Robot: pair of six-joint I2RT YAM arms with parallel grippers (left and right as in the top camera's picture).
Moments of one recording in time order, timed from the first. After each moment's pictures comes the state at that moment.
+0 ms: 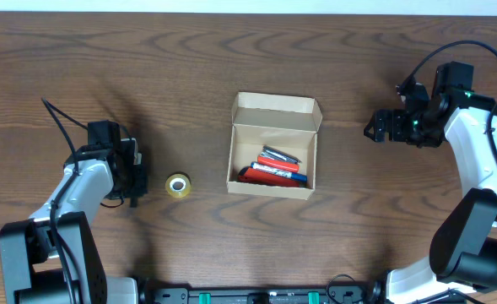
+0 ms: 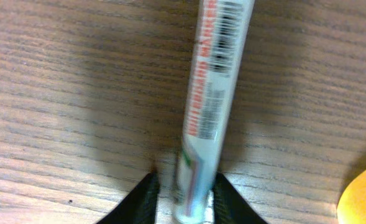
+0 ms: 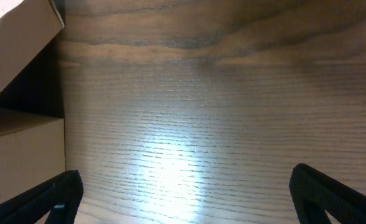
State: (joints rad) left arm 0.14 1.59 0.76 -0.60 0.02 0.04; right arm -0.24 1.73 1.29 -0.91 -0.28 -0.16
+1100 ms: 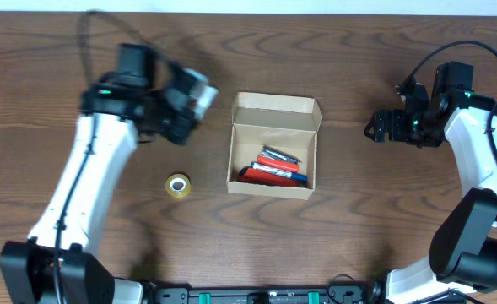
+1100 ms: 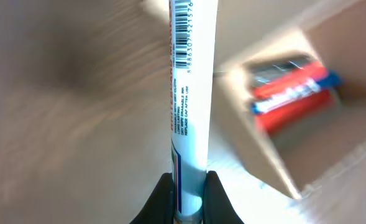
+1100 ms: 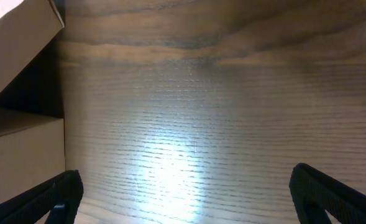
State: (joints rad) left arm -0.22 1.58 1.38 -0.97 0.36 0.47; right arm -0.24 1.73 1.29 -0.91 -0.28 -0.17
